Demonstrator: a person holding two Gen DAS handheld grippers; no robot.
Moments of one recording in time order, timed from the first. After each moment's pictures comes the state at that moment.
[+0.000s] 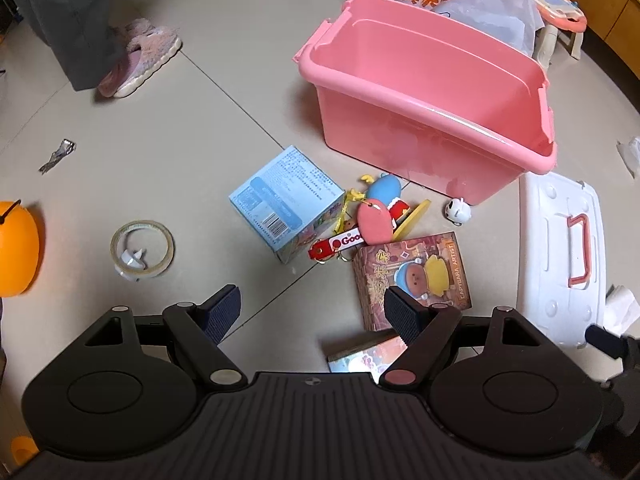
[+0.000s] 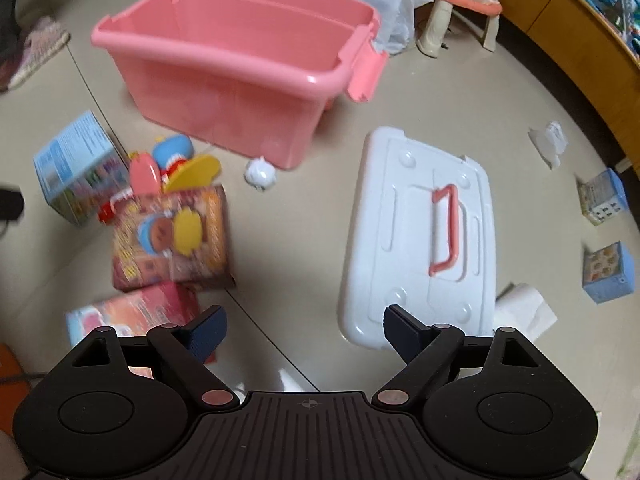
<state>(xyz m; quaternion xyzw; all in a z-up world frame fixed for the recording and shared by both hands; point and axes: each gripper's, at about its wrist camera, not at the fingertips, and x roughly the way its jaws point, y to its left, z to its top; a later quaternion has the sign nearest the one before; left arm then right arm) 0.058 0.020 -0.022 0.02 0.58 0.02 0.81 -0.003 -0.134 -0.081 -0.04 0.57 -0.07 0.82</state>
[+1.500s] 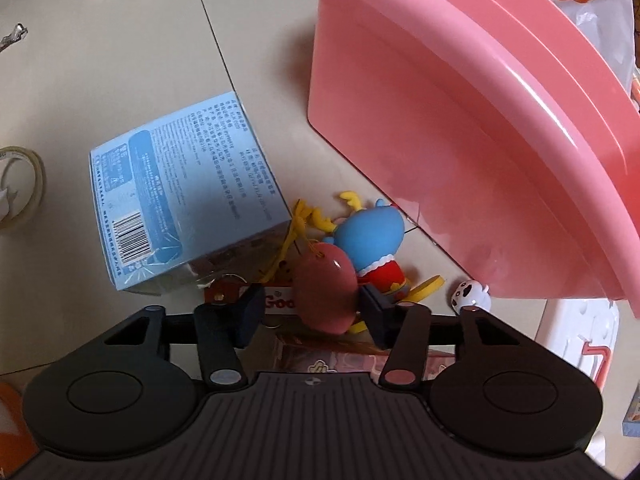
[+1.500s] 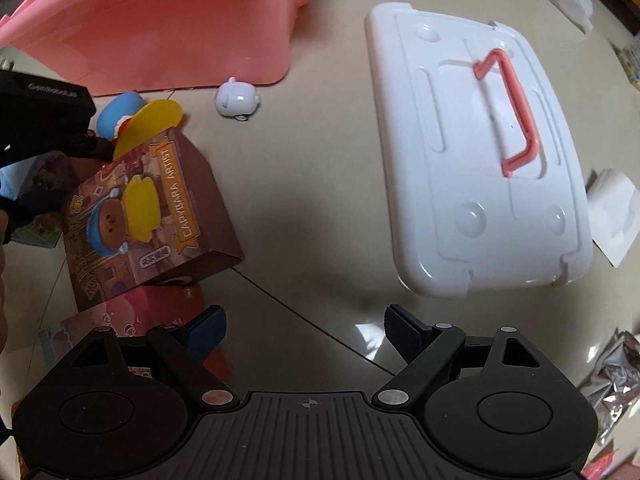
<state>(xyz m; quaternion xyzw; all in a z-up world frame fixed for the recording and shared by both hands) 0.135 0.004 -0.155 -0.14 0.59 0.07 0.79 0.025 -0.164 -0.168 0.12 0.63 -0.08 0.76</state>
